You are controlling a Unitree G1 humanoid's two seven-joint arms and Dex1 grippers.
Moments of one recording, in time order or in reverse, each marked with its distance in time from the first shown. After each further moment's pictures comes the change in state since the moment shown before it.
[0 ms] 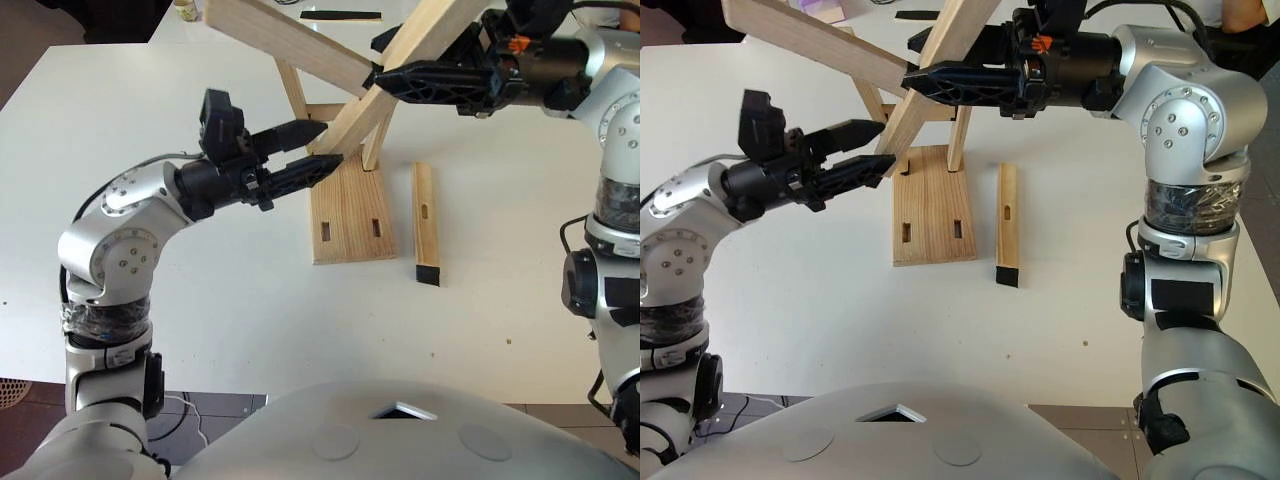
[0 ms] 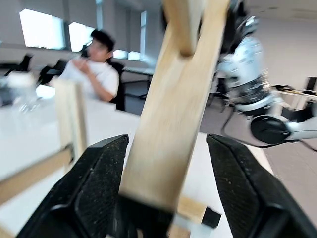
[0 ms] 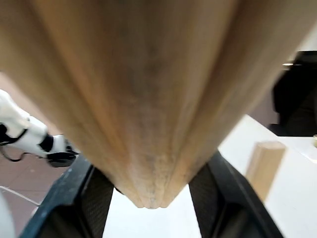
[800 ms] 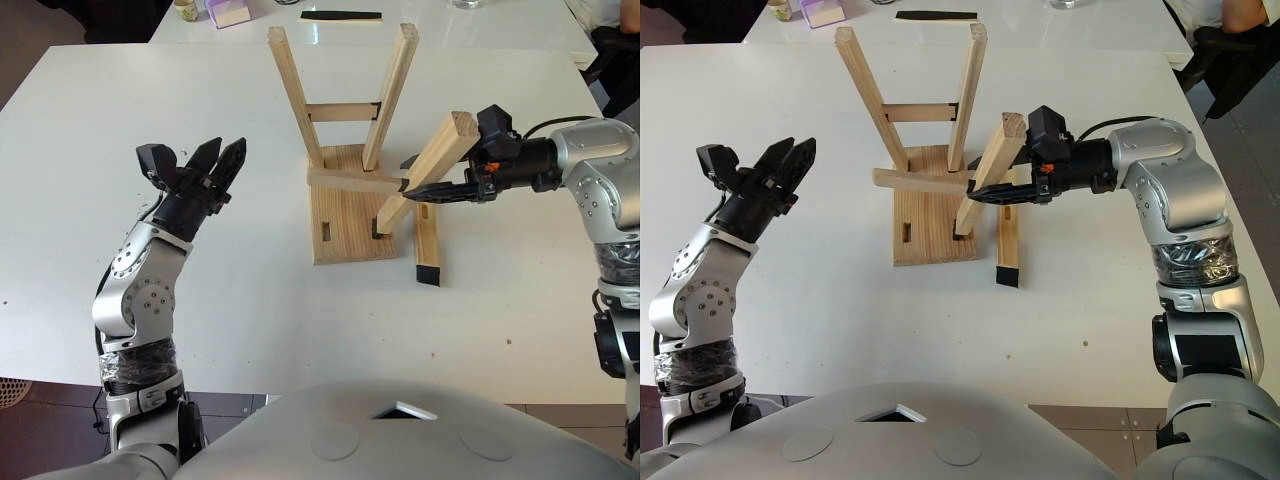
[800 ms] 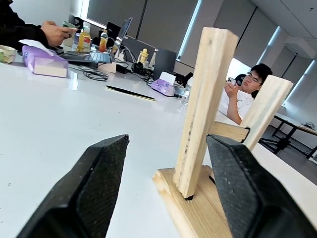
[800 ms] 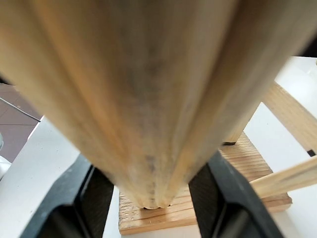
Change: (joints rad) left arm 0.196 -0.240 0.200 0.150 0.147 -0.212 0.382; right arm 0.276 -0.148 0.152 0.072 -0.280 -0.328 0.238
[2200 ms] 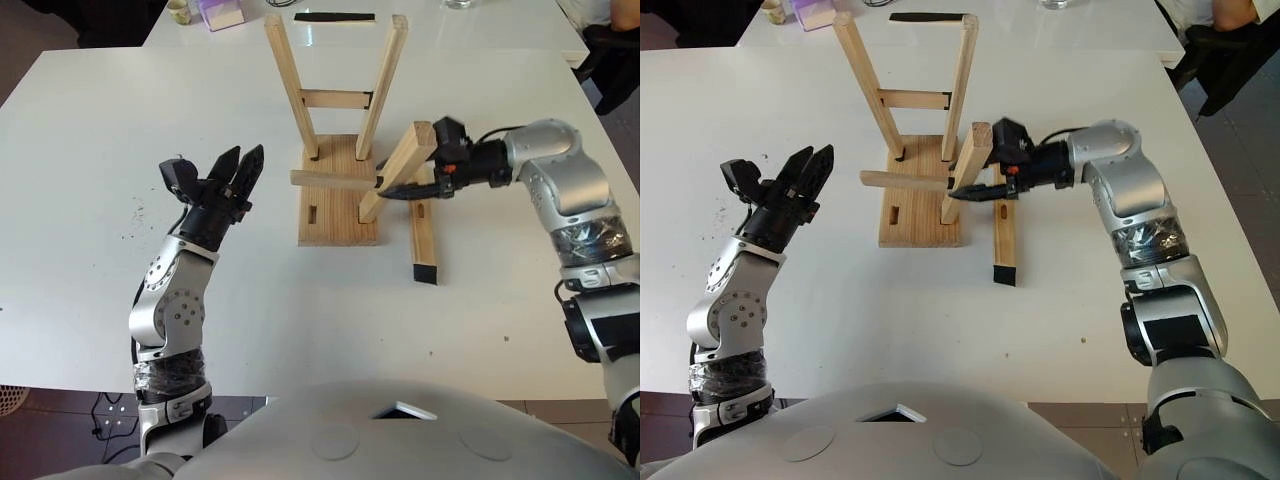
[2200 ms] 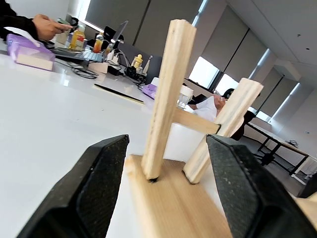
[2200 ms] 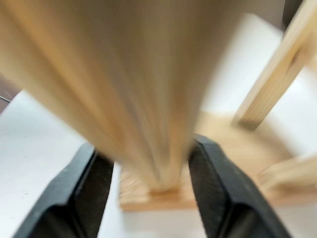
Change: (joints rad) left arm 0.053 -0.131 -0.060 -0.002 0.018 -0.072 0.006; right arm 0.001 0.121 0.129 0.250 -0.128 -0.158 -0.040
